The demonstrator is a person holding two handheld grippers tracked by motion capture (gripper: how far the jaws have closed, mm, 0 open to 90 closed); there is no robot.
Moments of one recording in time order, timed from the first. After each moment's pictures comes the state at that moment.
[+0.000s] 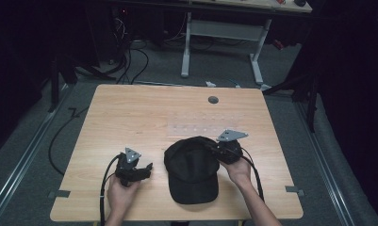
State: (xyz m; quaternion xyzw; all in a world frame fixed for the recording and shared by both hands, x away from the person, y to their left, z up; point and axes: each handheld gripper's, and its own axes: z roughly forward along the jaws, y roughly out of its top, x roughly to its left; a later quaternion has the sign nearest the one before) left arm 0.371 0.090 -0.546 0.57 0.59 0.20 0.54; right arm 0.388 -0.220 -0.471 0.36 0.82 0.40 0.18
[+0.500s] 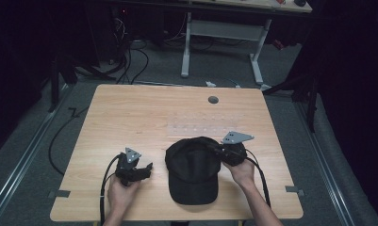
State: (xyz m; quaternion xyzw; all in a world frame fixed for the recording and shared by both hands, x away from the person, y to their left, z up) left arm 0.372 0.089 -0.547 0.57 0.59 0.20 0.54; right arm 0.380 -0.232 -0.467 0.34 0.82 0.43 0.18
